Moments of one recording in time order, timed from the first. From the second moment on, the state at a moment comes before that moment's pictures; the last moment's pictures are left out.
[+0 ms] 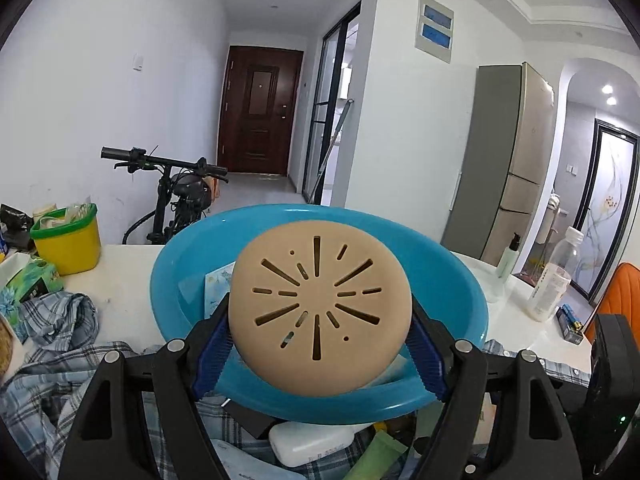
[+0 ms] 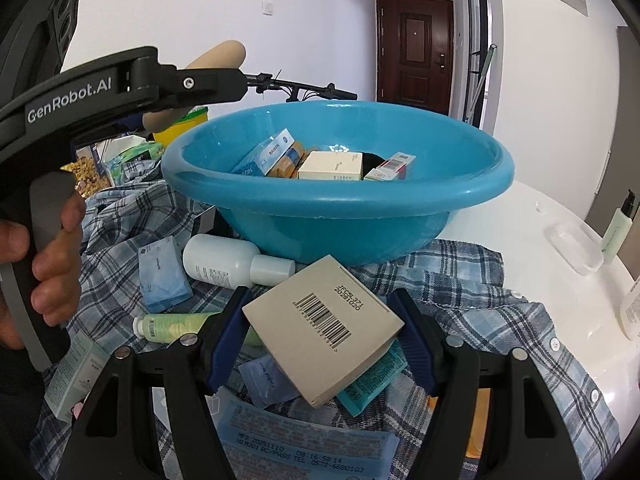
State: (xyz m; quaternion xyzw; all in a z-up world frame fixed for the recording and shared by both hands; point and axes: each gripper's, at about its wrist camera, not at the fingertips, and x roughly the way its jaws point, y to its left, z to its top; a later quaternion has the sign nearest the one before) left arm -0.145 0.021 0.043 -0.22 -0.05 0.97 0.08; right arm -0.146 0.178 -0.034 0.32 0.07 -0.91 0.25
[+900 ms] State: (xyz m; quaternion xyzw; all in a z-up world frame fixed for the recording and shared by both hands) left arm -0.137 0.029 0.044 -0.21 -0.04 0.97 0.08; right arm -0.133 0.188 -0.017 0.26 0.06 -0.94 0.23
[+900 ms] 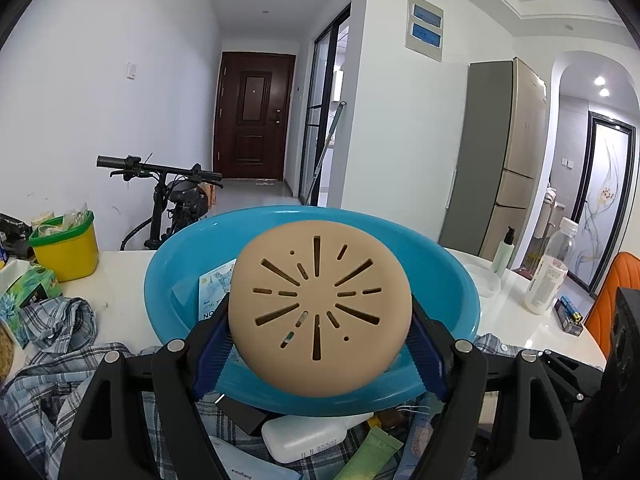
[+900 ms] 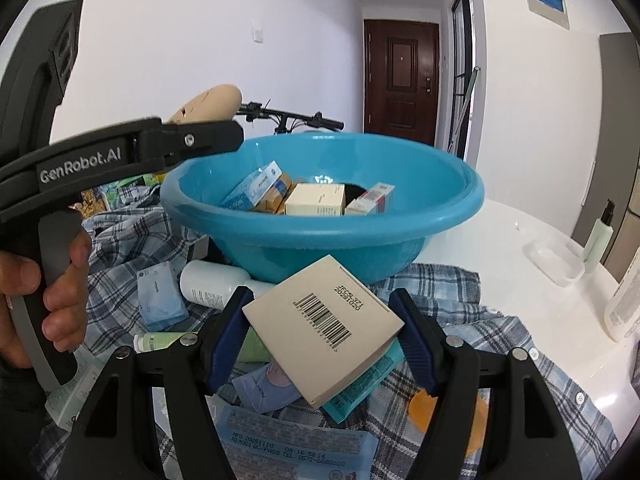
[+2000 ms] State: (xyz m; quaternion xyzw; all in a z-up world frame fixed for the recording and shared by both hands) left arm -0.140 0.026 0.040 -0.21 -0.05 0.97 0.09; right arm -0.171 0.176 0.056 0.16 0.01 -0.96 0.22
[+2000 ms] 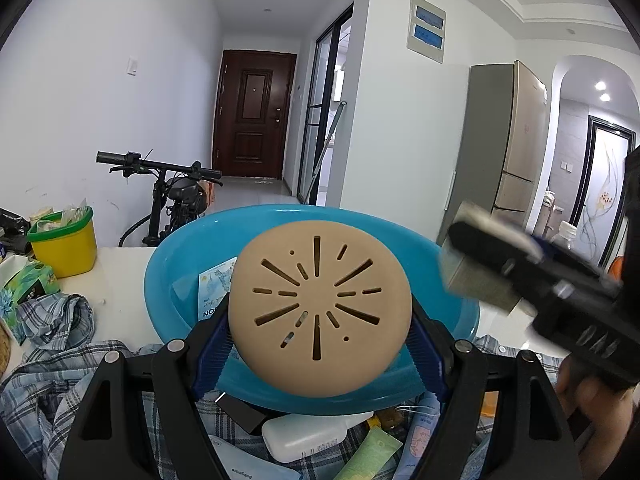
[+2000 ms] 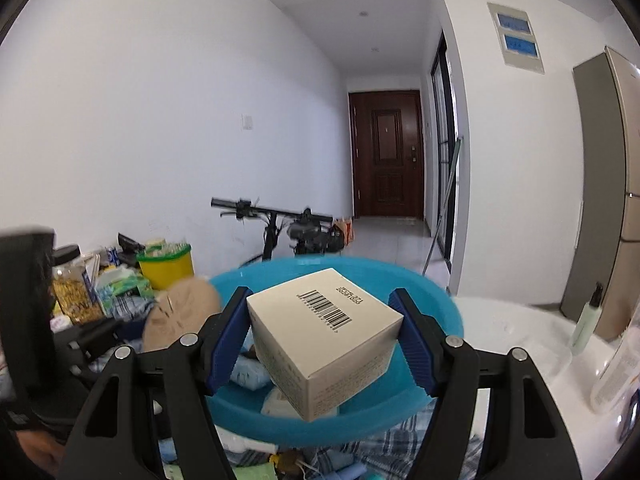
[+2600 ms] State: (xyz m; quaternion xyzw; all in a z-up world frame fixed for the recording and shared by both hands) left arm -0.142 0.026 0.038 -0.22 -0.04 0.97 0.08; right arm -0.170 0.186 0.054 0.15 0.01 -0.97 0.21
